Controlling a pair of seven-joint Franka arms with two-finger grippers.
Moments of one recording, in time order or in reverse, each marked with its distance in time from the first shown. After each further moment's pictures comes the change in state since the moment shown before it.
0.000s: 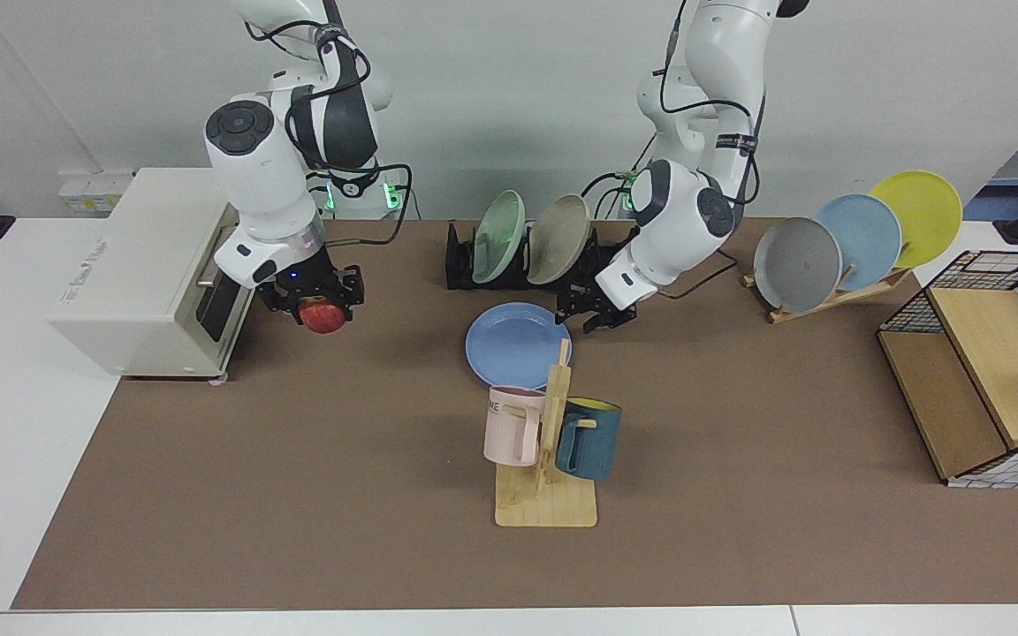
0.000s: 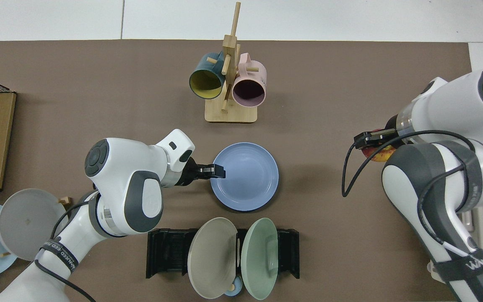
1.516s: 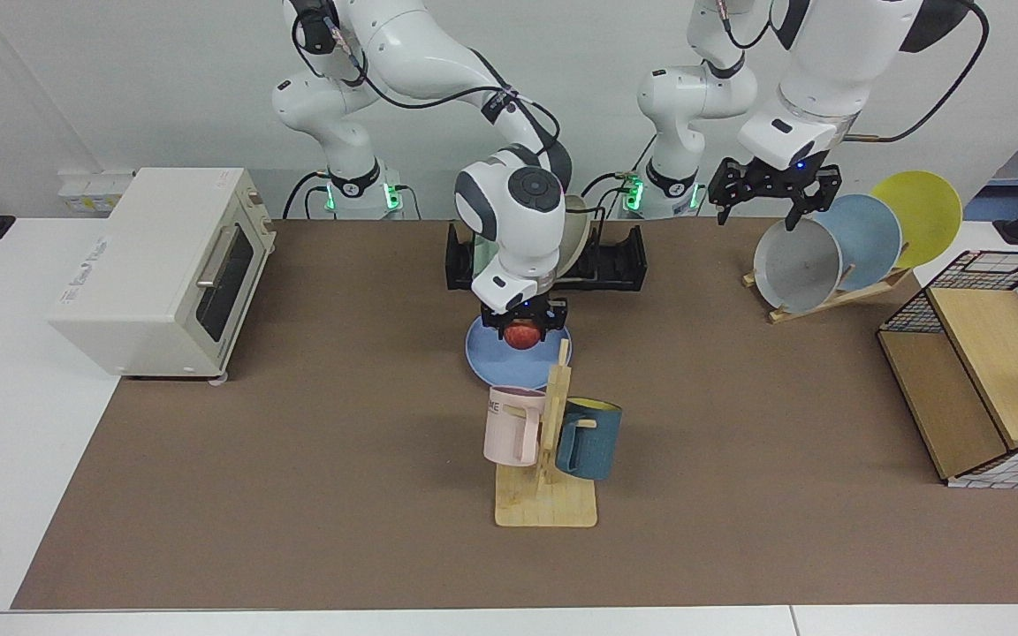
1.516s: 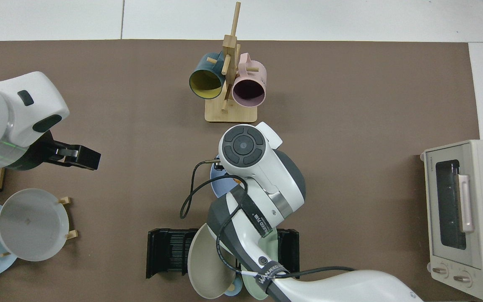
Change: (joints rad) left arm 0.000 -0.159 0.225 0.573 0.565 -0.805 -0.027; right arm 0.468 0.358 0.010 0.183 0.002 0.154 0.627
